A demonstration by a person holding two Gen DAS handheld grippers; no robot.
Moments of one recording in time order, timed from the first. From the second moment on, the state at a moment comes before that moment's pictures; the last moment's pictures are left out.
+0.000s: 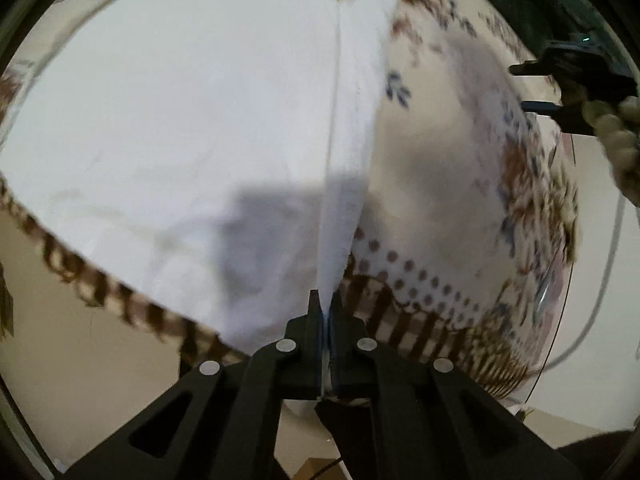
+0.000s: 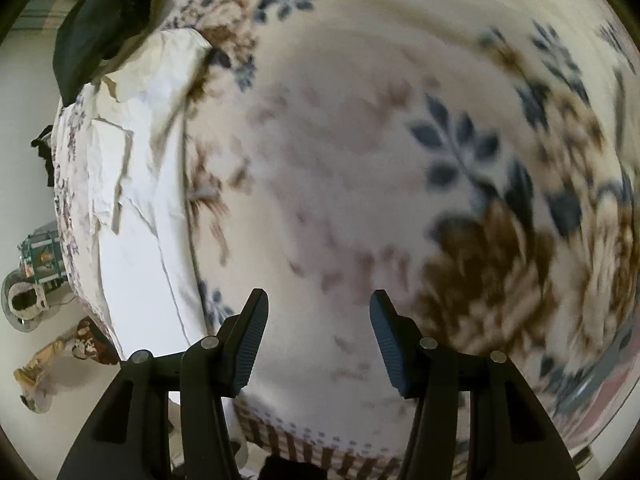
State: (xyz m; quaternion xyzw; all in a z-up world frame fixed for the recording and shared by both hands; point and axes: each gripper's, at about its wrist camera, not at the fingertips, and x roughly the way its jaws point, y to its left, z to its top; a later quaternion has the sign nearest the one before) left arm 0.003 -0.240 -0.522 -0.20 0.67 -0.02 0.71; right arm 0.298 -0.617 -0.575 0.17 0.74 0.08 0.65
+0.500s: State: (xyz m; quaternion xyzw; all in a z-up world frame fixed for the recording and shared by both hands) left arm 0.004 -0.184 -0.490 -0.21 0.64 0.04 0.74; right arm 0.486 -0.551 -0.647 0.34 0.71 0.10 0.61
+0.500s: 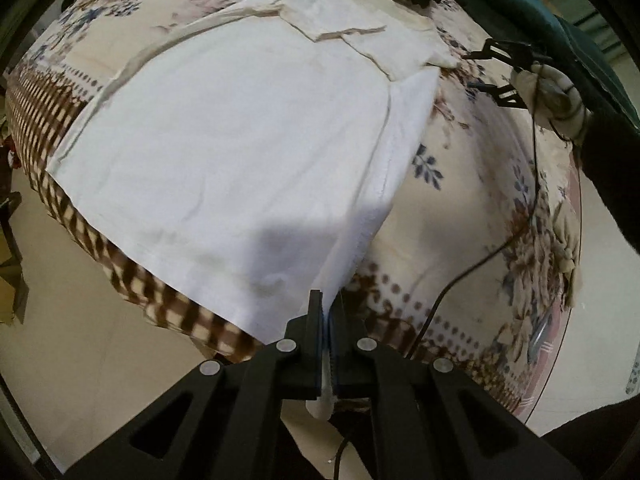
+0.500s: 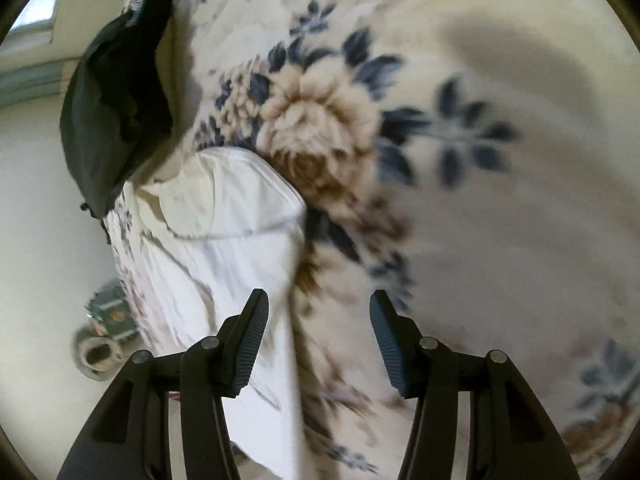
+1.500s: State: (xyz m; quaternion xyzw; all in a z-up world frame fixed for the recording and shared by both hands) left arm 0.024 0.076 -0.521 -0.32 0.59 0.11 0.73; right arm 0.605 -0.218 -0.518 0.12 0.68 0.09 0.71
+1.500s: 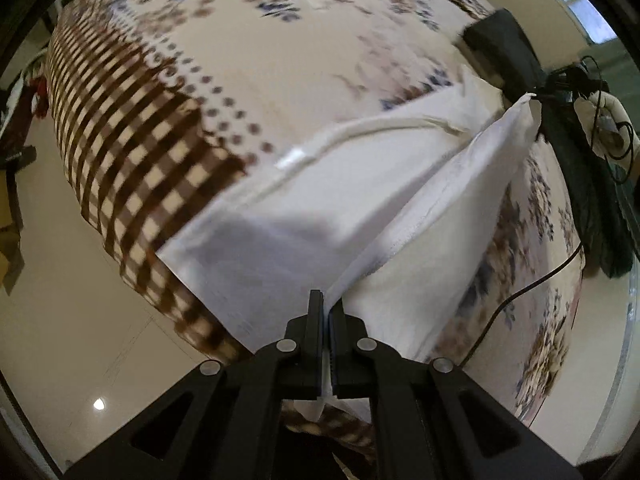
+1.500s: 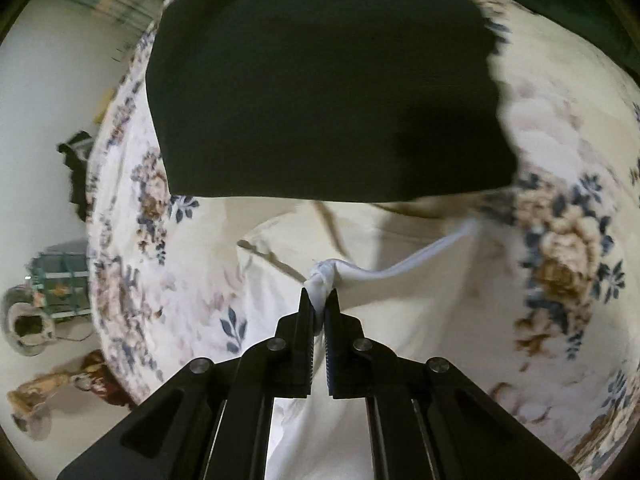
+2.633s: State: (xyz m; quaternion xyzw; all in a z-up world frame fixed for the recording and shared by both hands) left arm 0.041 0.169 -0.589 -0.35 0.64 0.05 0.68; right arm 0.260 -0.210 -0.614 0.06 0.84 0.15 0.51
